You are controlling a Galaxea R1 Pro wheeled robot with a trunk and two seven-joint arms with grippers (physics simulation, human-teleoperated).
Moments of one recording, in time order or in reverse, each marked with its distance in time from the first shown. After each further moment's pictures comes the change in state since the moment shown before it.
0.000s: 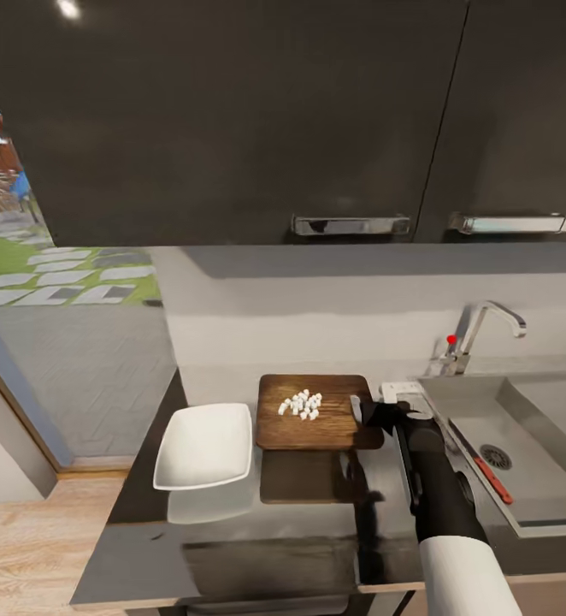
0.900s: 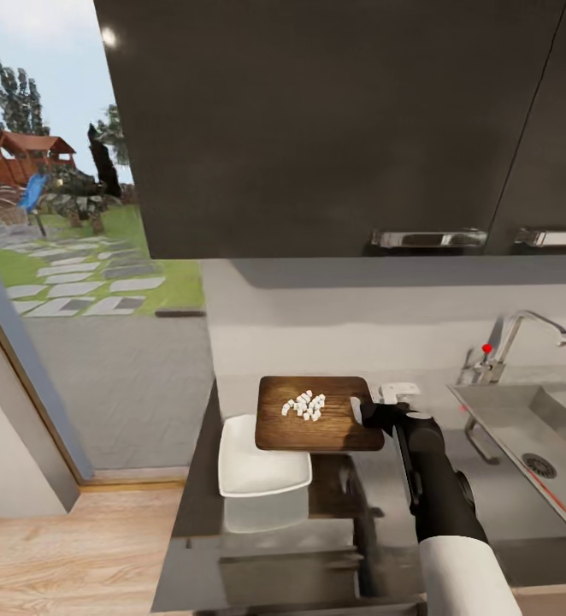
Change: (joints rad) left arm 0.000 0.000 0.000 0.001 0.000 0.000 0.000; right arm 0.000 0.000 0.001 0.000 0.001 0.020 0.000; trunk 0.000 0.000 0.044
